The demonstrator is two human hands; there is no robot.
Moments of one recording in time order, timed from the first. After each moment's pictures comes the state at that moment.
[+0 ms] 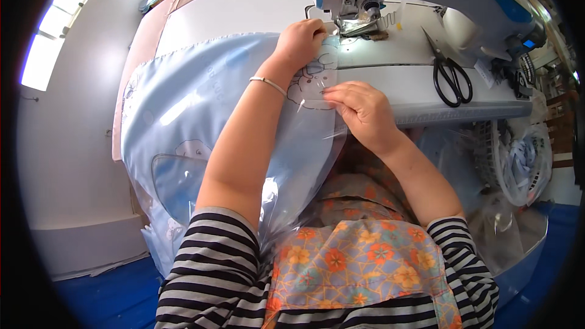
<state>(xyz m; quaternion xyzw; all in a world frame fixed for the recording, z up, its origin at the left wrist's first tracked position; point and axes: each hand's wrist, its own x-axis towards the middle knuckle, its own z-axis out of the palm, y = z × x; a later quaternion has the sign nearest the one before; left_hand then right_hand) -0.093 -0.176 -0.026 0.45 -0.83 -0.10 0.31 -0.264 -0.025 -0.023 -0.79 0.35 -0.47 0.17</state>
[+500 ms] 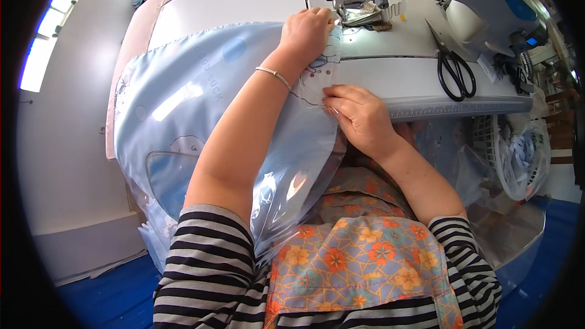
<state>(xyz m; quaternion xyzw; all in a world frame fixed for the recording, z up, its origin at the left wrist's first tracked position) -0.107 -0.171 -0.031 0.46 -0.84 0.04 0.29 -0.253 -0.012 -0.037 -0.81 0.37 -0.44 0.13</state>
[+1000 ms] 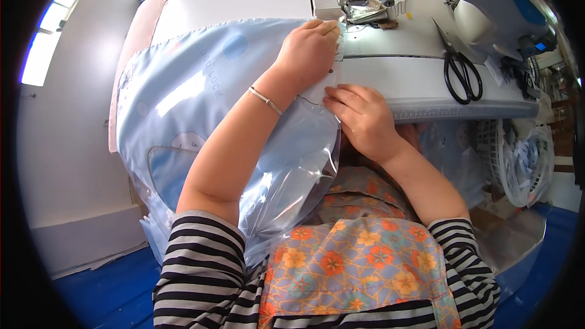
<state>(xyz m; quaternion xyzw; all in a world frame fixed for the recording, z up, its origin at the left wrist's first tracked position) -0.100 -0.127 -0.027 0.34 -0.89 0.11 0.28 -0.263 -0.008 -0.042 -0.85 0.35 -0.39 0.04</state>
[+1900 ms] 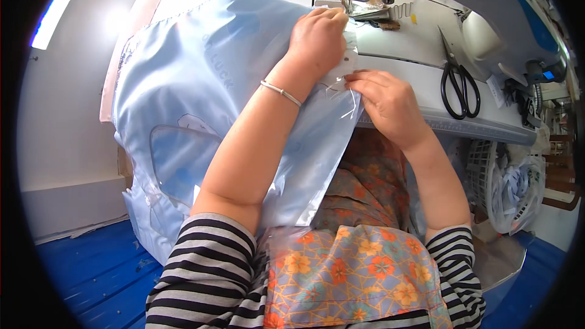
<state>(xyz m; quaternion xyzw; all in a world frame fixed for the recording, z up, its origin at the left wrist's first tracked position) -0.139 -0.128 -0.031 0.49 -0.82 0.07 0.30 -0.321 -0.041 -0.022 -0.86 0.33 -0.35 0.15</state>
